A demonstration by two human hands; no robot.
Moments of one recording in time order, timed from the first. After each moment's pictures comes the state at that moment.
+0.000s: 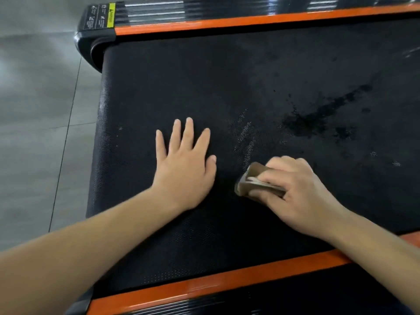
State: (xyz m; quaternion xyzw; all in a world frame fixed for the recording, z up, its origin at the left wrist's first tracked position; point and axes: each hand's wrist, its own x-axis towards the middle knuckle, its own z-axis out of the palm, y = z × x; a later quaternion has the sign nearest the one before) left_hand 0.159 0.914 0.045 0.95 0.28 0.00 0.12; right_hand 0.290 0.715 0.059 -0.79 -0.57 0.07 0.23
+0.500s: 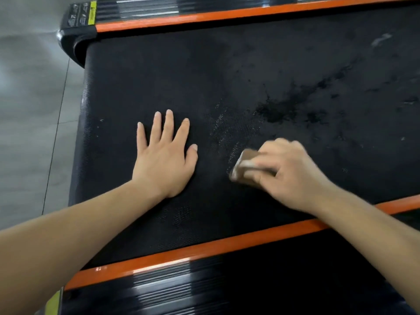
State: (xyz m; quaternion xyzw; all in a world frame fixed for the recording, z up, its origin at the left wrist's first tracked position) left_hand 0.157 0.898 0.042 0.95 0.29 -0.01 0.07; right_hand 0.311 0.683 0.068 -0.80 -0.55 0.06 0.21
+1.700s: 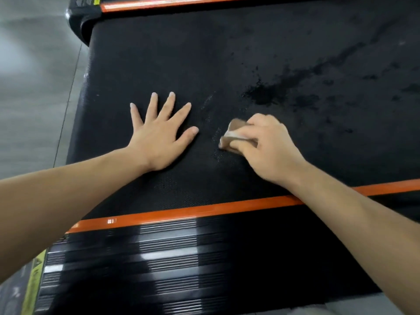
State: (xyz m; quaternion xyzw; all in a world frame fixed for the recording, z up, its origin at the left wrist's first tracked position) left_hand 0.161 0.882 0.054 0.95 0.29 -0.07 0.10; right_hand 0.325 0.685 0.055 -0.81 -0.52 0.07 0.27
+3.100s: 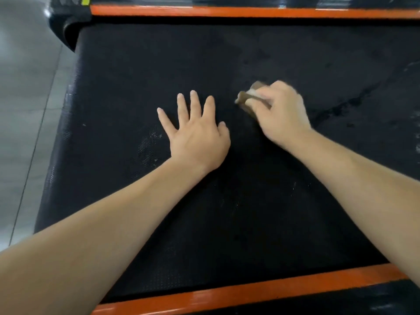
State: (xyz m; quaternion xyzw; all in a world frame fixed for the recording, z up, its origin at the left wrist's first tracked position) left_hand 0.272 0.894 0.051 0.91 0.38 0.02 0.18; right_hand 0.437 0.804 0.056 -0.85 -0.47 -0.02 0.24
